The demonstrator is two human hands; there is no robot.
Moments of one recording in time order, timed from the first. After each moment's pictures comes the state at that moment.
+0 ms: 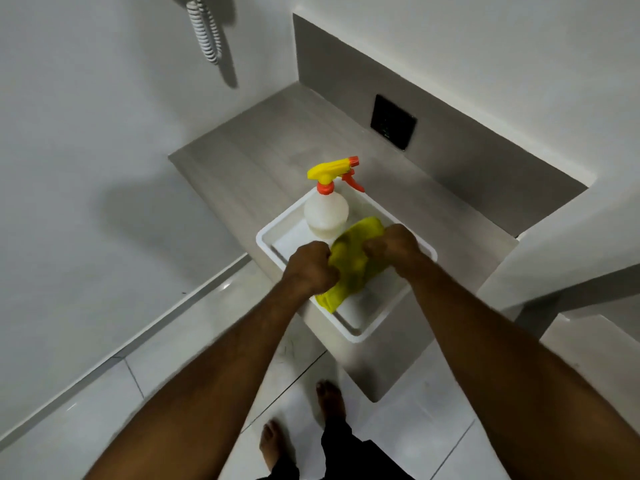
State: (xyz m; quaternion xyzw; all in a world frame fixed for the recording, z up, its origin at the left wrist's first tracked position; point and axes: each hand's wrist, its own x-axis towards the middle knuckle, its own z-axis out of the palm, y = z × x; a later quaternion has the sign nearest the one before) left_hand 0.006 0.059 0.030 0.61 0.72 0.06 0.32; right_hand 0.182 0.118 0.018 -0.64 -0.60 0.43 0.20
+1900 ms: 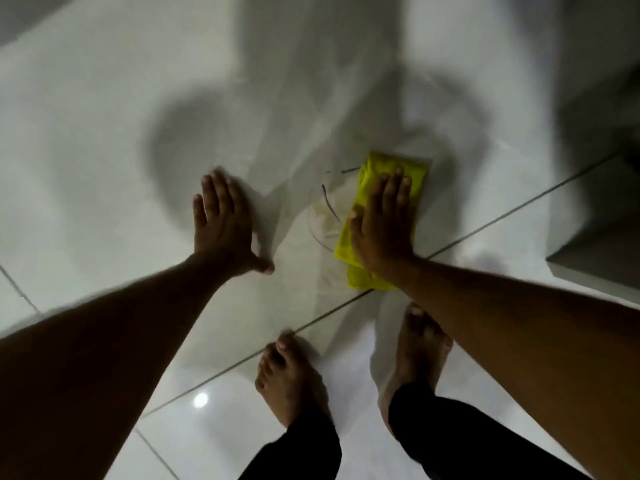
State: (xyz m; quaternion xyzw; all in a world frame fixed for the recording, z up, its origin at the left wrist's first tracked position) left_hand -0.327 -0.161 -0.812 0.51 0.76 -0.19 0.36; right_hand -0.098 -0.079 -0.829 -0.60 -0.76 0.20 -0.15
